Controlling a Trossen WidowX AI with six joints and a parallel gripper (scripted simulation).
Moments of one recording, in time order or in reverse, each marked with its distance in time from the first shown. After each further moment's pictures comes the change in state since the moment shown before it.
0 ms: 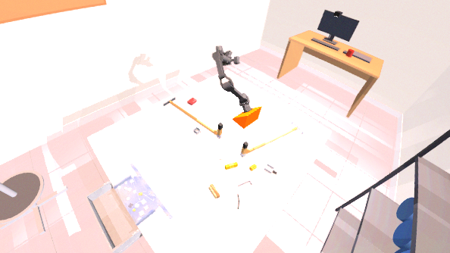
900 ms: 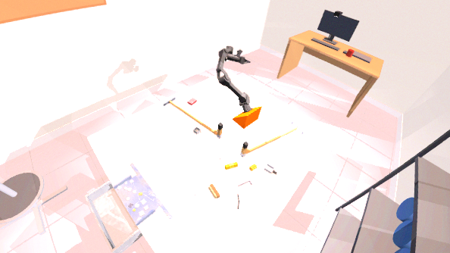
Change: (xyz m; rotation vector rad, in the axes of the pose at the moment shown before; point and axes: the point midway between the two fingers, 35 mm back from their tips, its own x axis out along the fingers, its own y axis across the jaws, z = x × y) arm 0.080 -0.071 0.028 0.358 -0.014 -0.715
